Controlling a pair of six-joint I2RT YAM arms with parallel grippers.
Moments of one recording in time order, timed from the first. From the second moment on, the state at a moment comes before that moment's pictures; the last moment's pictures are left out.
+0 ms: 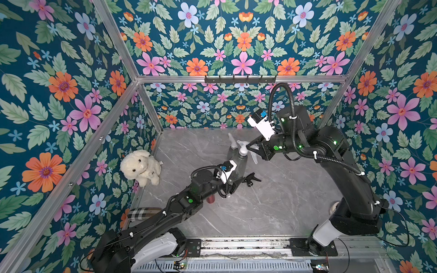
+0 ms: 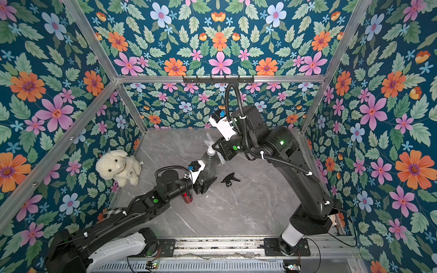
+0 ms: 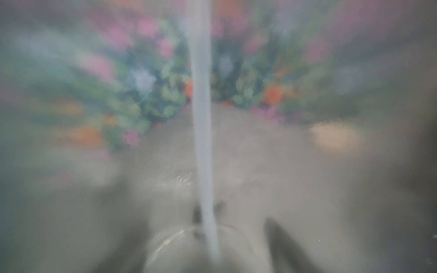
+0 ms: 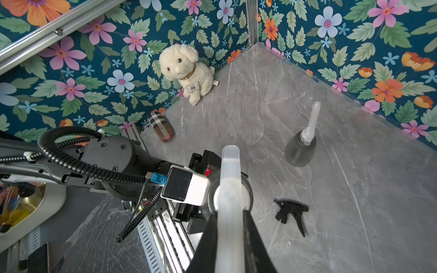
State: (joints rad) left arm -0.83 0.99 0.60 0.24 0.14 0.08; right arm 0.79 1.61 2.25 -1.24 -0.23 0.12
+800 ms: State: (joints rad) left arm -0.84 1.02 0.62 0.34 0.15 0.11; right arm 0.82 1.59 2.35 -1.15 -0.23 0.17
